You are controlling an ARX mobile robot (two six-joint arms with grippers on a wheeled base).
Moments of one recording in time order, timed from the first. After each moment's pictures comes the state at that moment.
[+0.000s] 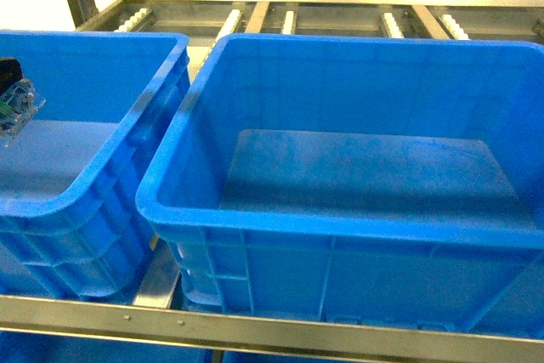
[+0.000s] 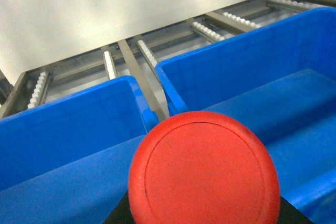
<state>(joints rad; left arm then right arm) -0.15 1.00 0.21 0.79 0.19 0.24 0.10 0.99 0.40 0.47 -0.05 -0.11</state>
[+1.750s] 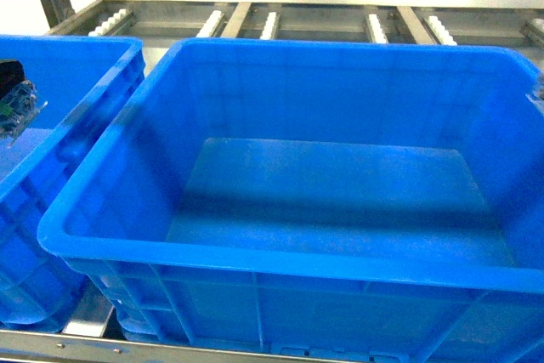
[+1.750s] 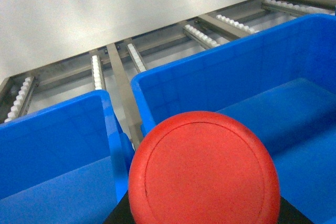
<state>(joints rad) -0.15 1.00 0.21 0.79 0.18 0.24 0.19 1.17 0.50 0.51 -0.14 -0.10</state>
